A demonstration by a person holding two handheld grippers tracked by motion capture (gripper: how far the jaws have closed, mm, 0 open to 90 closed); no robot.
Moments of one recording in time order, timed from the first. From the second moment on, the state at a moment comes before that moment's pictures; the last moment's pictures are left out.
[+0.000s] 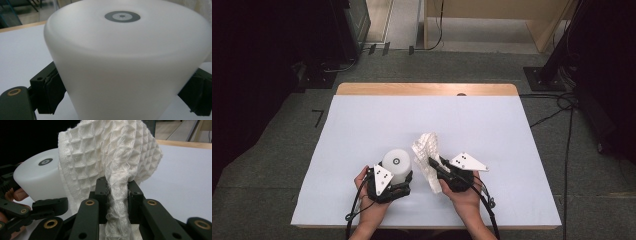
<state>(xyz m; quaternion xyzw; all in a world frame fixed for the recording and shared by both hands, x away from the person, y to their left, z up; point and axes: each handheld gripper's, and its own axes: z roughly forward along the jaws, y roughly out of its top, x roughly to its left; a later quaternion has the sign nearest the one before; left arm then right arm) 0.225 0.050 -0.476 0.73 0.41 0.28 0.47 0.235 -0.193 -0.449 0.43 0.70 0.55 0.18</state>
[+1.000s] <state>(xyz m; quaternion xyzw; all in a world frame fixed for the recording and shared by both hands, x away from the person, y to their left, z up) 0.231 0.074 -0.441 0.72 0.35 0.14 0.58 0.228 -0.171 -0.443 0.40 0.72 0.55 0.16</state>
